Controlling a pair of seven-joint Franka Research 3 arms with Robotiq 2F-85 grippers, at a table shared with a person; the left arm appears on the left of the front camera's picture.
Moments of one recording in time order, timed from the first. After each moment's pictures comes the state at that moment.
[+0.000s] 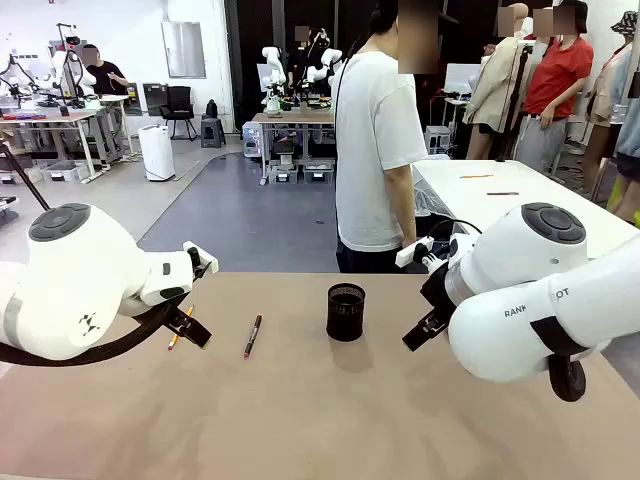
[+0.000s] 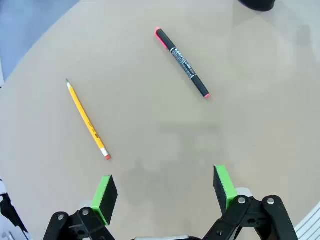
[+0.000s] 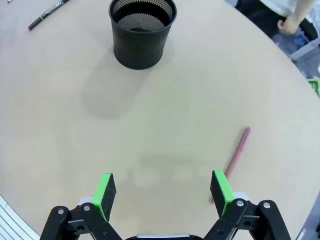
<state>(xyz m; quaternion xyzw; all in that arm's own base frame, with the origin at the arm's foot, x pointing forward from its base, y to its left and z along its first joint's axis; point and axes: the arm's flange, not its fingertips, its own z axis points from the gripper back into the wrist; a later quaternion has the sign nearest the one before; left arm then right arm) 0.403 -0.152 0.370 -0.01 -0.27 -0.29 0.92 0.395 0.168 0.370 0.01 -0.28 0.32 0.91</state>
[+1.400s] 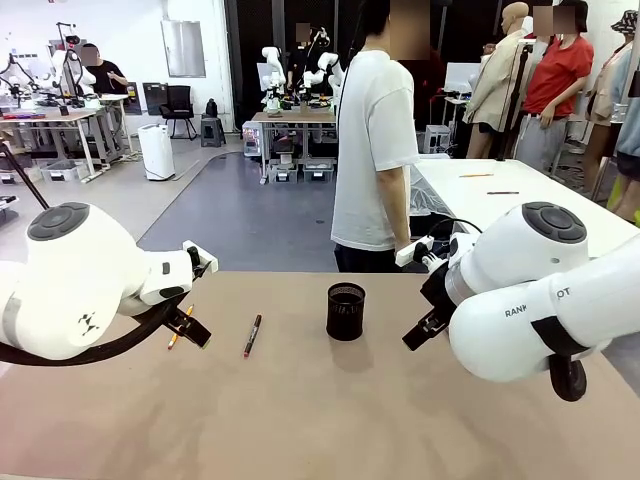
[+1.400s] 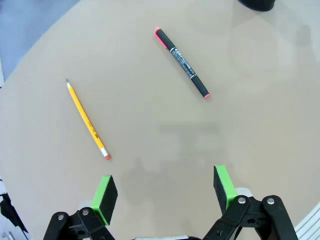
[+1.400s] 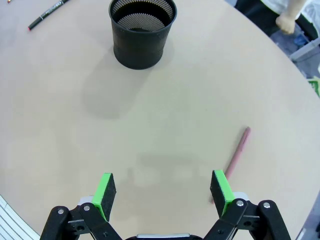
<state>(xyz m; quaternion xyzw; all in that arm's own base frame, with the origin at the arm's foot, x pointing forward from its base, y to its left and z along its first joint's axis) 0.403 -0.152 0.370 -0.01 -0.27 -0.29 0.92 0.395 0.168 0.370 0.01 -0.27 0.32 0.91</state>
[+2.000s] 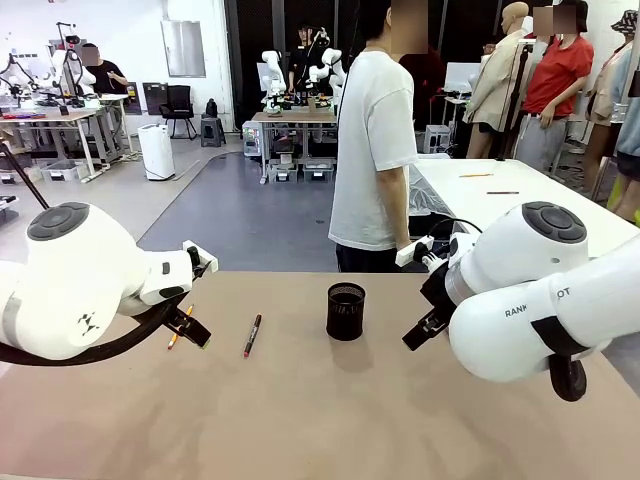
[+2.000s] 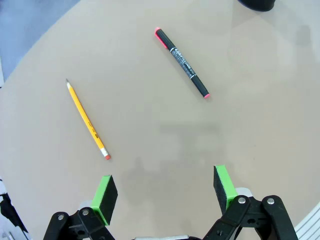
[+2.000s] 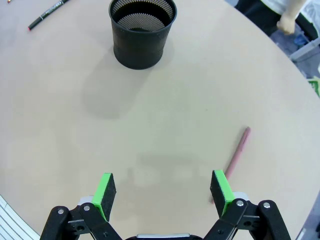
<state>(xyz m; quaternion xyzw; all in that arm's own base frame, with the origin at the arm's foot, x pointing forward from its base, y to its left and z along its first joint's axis) 0.403 -0.152 0.370 -0.01 -0.27 -0.29 0.92 0.395 0.168 0.370 0.01 -0.27 0.32 0.91</state>
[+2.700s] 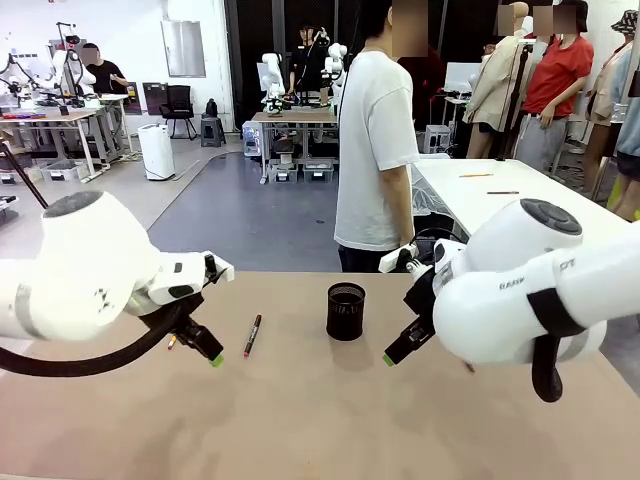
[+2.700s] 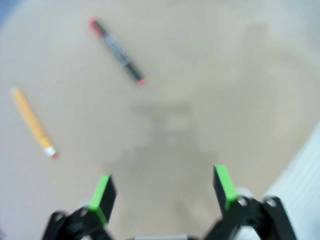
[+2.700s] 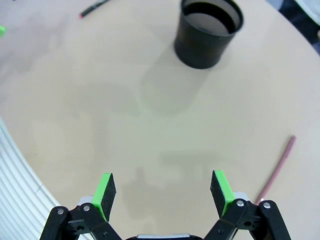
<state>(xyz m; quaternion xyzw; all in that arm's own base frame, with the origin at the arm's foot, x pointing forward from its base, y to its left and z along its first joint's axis) 0.386 -0.183 0.382 -0.09 -0.19 -0.35 0.91 0.372 0.195 0.377 0.09 -0.23 0.36 0.90</state>
